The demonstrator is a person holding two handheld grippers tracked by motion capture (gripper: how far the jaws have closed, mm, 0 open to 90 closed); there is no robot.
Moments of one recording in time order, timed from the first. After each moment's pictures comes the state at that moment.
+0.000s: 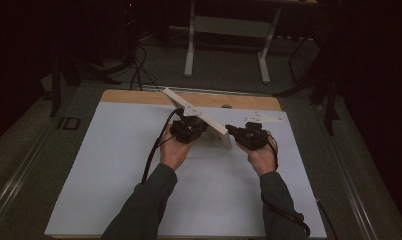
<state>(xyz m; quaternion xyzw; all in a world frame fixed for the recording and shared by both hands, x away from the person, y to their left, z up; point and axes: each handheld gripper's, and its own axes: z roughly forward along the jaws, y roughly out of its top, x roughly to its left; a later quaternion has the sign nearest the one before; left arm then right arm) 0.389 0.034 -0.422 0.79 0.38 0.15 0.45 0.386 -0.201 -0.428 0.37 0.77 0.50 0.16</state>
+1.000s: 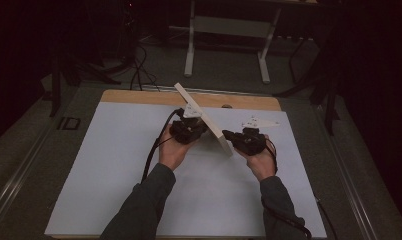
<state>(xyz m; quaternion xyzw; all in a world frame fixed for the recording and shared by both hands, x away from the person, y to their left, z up) 0.387 0.037 -0.422 0.80 0.36 0.16 0.45 0.373 -0.196 -0.432 0.34 0.79 0.49 0.15</state>
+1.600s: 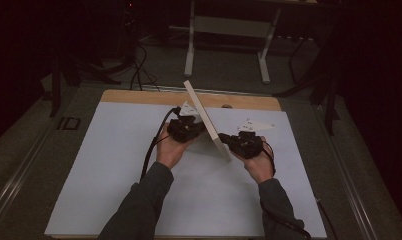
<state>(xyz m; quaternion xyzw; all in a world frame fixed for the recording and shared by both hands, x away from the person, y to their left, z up) 0.391 0.044 -0.421 0.80 0.36 0.14 0.46 0.364 -0.185 -0.431 0.32 0.80 0.49 0.14</state>
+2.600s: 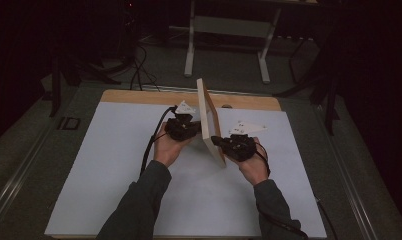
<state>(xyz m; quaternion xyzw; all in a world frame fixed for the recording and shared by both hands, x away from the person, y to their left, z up) 0.397 0.052 -0.424 0.80 0.36 0.12 0.47 0.355 -0.166 -0.429 0.29 0.81 0.48 0.15</state>
